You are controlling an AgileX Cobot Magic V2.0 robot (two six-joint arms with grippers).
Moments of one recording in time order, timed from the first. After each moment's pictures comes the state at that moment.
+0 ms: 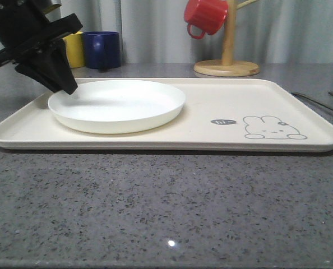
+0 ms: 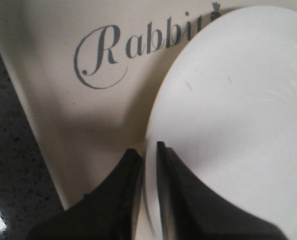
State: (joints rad) left arm -0.18 1.87 -1.53 -0.49 1.02 0.36; right arm 0.04 -0.01 0.03 -0.03 -0.02 0.08
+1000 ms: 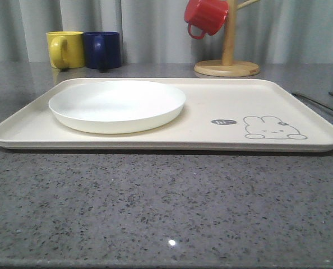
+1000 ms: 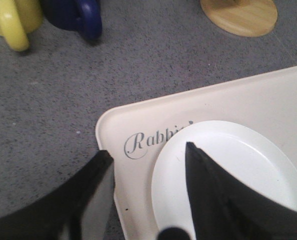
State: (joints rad) left arm -0.18 1.39 -1.29 -0.41 0.65 0.35; right arm 0.04 -0.01 0.03 -0.03 -0.02 0.08
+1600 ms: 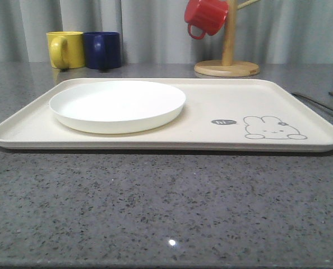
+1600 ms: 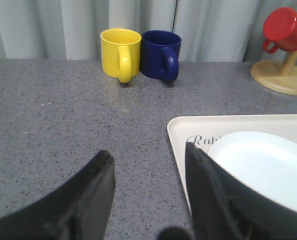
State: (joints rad) left arm -0.10 0.70 -0.62 -0.39 0.26 0.33; right arm 0.04 -0.01 0.03 -0.03 -0.02 0.08
